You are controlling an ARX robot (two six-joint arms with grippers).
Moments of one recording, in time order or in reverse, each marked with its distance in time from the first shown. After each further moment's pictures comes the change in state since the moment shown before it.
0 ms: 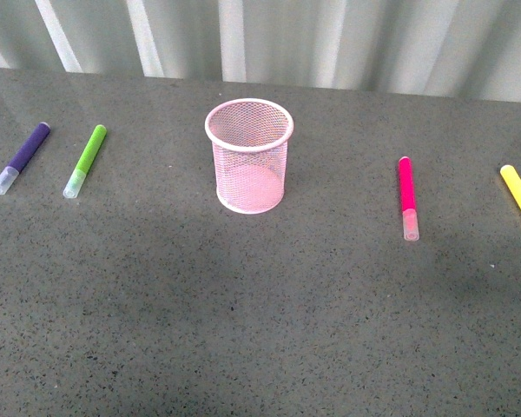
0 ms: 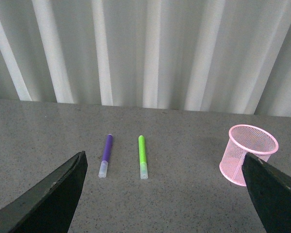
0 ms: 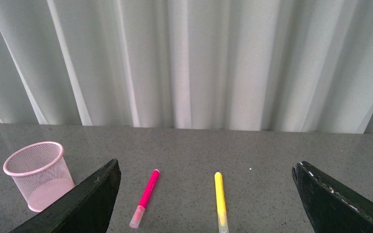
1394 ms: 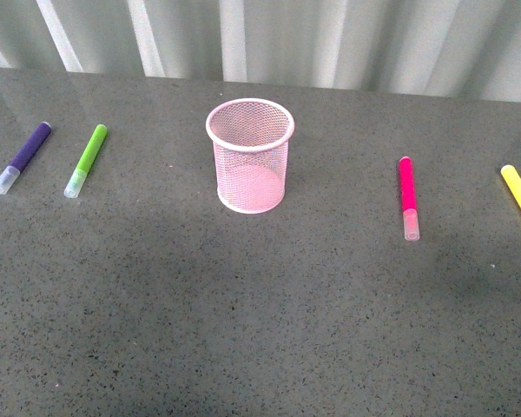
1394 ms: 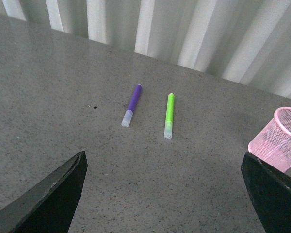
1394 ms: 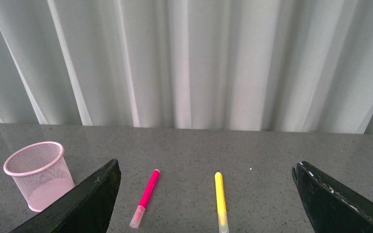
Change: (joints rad) left arm 0.002 0.235 0.039 -0.023 -0.167 -0.181; right arm 0.000 0.000 0.000 0.000 0.000 0.000
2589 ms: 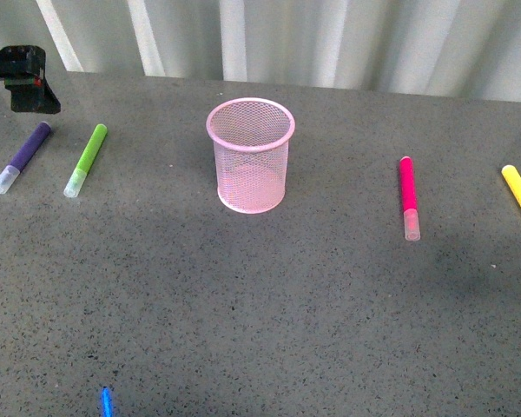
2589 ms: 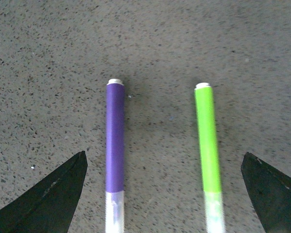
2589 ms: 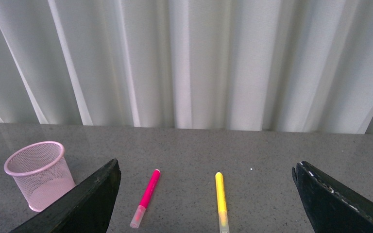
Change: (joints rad) left arm 0.148 1.838 1.215 0.014 0.298 0.299; right arm 0.000 0.000 0.000 0.000 0.000 0.000
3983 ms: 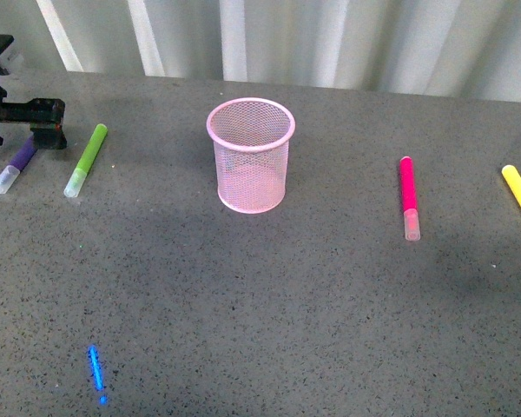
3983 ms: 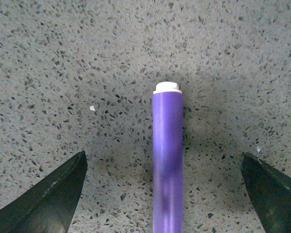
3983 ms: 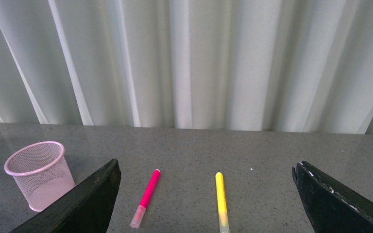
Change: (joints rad) left arm 0.019 0.266 0.220 -0.043 -0.077 0.069; right arm 0.000 0.000 0.000 0.000 0.000 0.000
